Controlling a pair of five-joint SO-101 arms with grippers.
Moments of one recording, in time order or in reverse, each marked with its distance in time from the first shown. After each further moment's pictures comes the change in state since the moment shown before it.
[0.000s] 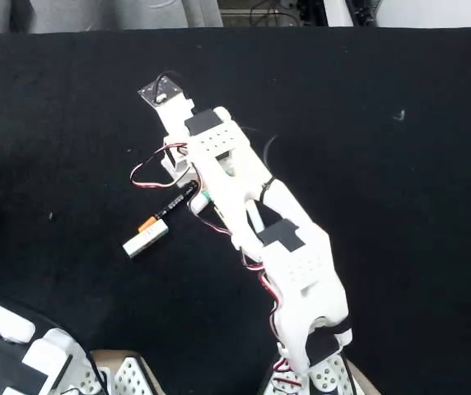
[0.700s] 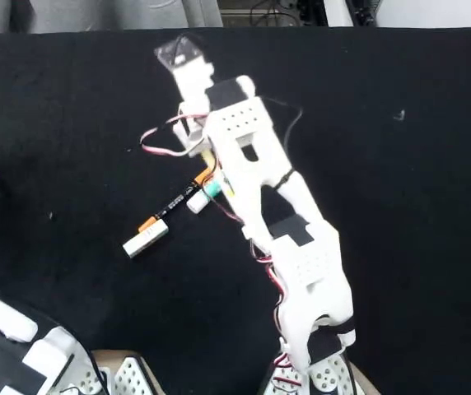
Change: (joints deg) left arm 4.4 0.0 -1.4 1.3 0.0; right arm 4.5 0.0 -19.6 13.0 0.0
